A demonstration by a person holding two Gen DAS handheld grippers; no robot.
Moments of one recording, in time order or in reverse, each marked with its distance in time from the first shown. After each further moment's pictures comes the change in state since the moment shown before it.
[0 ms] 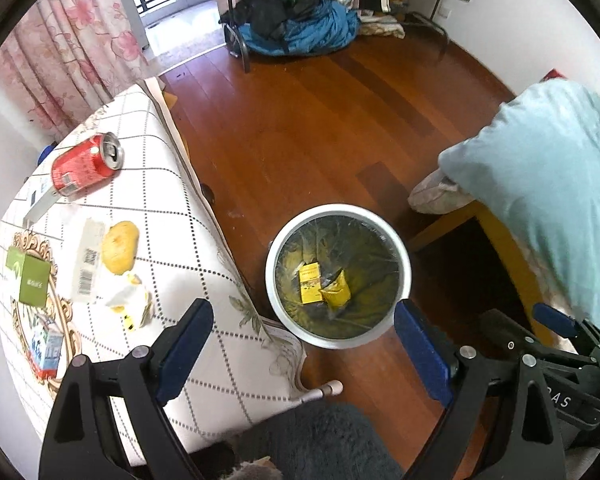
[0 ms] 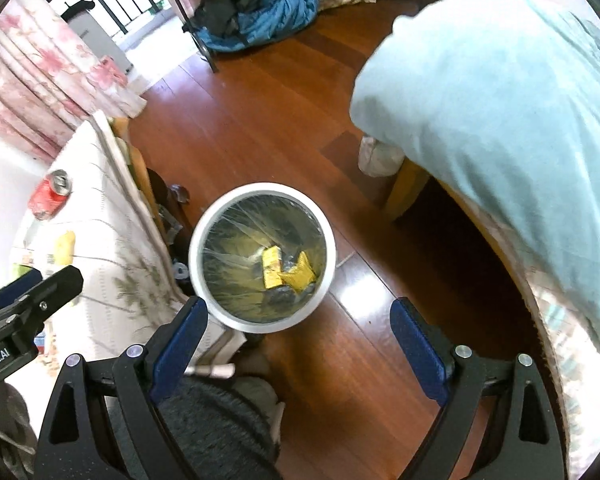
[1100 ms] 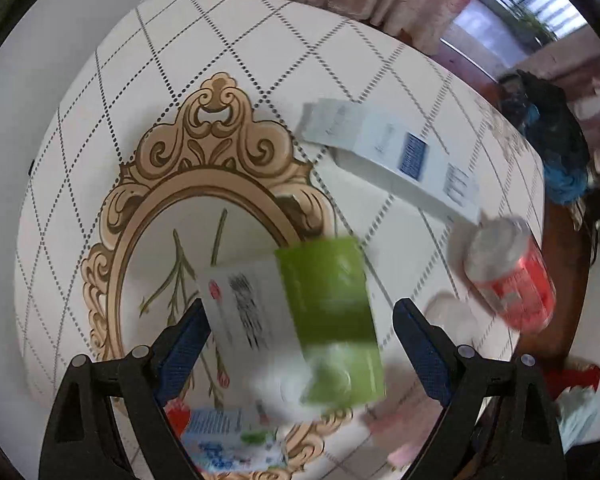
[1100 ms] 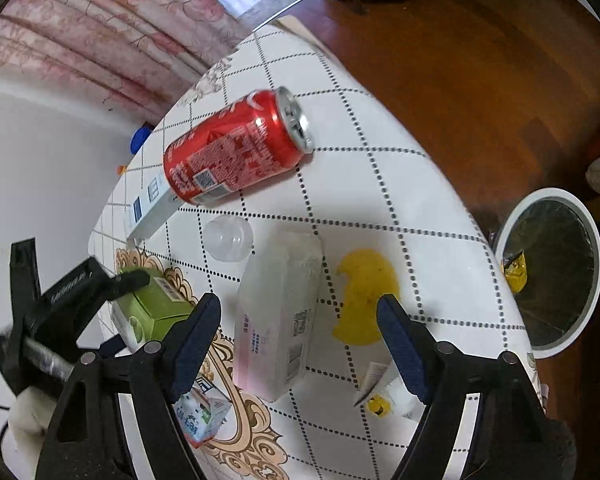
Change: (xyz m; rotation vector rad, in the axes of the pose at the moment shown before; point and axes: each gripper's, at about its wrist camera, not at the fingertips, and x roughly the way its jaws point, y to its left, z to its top) left arm 0.086 0.443 -0.008 -0.926 0.177 0.076; right arm 0.124 0.381 0.021 -0.086 0.198 0.276
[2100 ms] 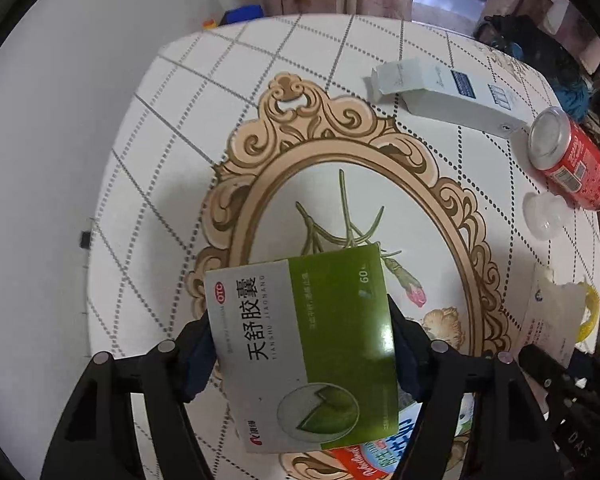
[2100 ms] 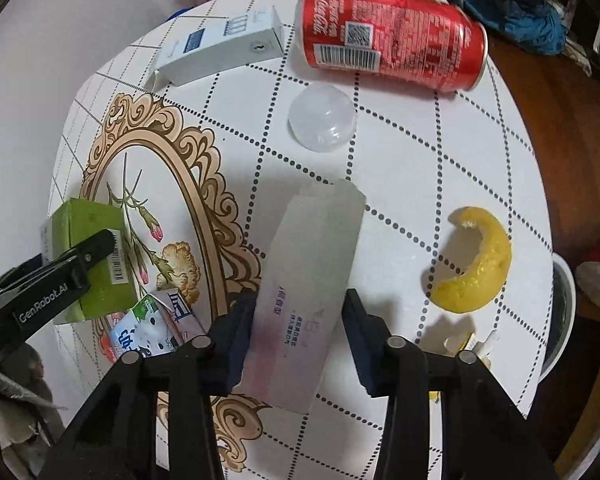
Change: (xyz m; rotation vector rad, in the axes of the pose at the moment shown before) left arm -0.005 0.073 -0.065 0.351 -0.158 0.186; right arm 0.060 0.077 -0.056 -0.439 0.148 -0.188
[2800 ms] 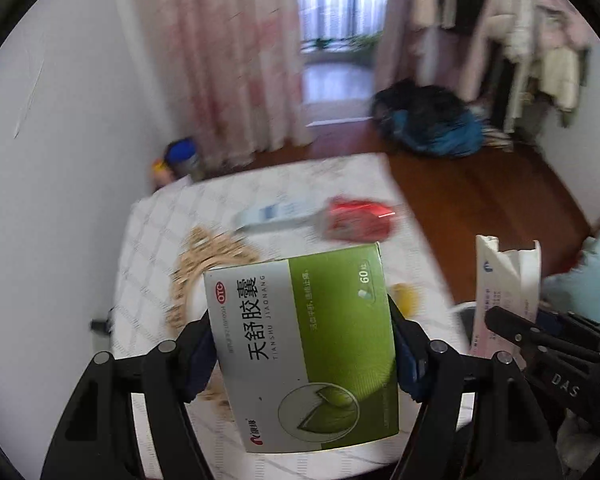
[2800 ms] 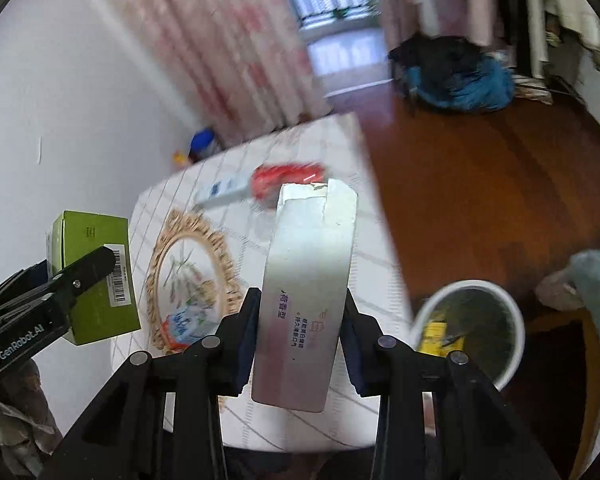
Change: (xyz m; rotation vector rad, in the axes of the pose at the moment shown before) left arm -0.227 -0.105 -0.058 0.223 -0.398 -0.186; right arm -0.217 -0.124 -0.106 0.089 -0.437 0.091
